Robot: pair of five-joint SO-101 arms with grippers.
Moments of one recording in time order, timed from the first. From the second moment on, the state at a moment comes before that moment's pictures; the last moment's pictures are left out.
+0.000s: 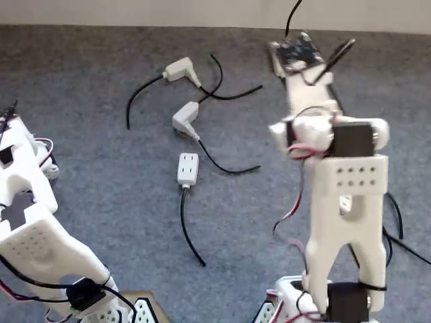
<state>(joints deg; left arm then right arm) -38.2 25.9 1.4 69.3 0.8 -3.2 -19.8 -4.1 91.4 25.9</state>
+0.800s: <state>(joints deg) -36.2 25.8 2.8 69.2 5.0 25.1 14.8 6.8 60.1 74.2</state>
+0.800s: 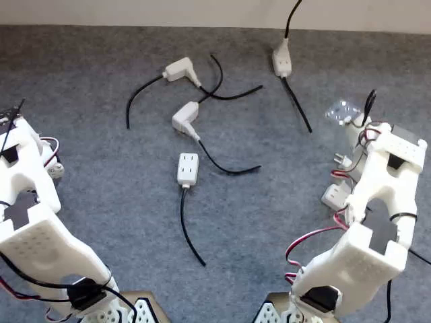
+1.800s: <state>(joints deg) -36.2 25.8 2.8 69.2 5.6 23.6 20.4 -26.9 69.0 52.7</state>
